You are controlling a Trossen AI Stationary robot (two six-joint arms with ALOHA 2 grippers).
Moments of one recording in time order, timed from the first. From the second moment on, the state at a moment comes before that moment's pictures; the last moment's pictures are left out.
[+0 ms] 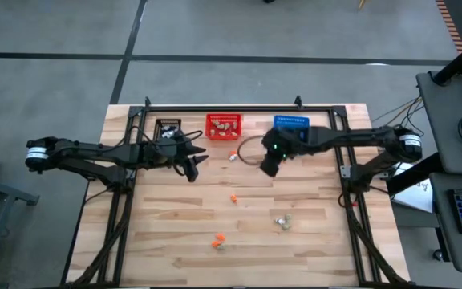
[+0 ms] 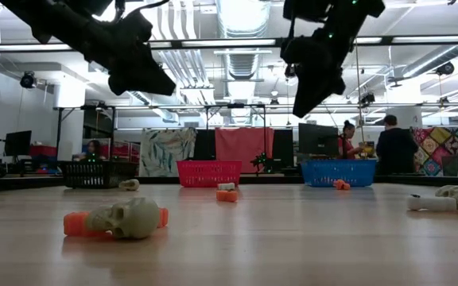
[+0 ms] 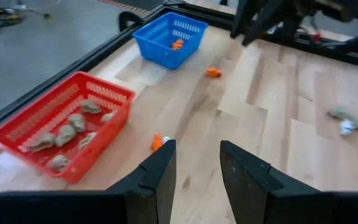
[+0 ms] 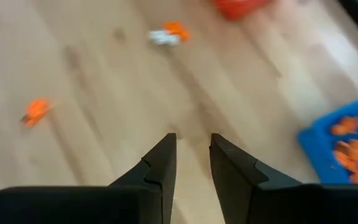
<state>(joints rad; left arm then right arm) 0.08 1.06 0.59 0.01 -0.25 -0.23 -0.16 1.47 1.11 -0.68 0.15 0.33</state>
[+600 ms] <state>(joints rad) -0.02 1.11 0.59 0.18 -0.16 -0.20 0.07 1.26 0.80 -0.32 0.11 0.28</state>
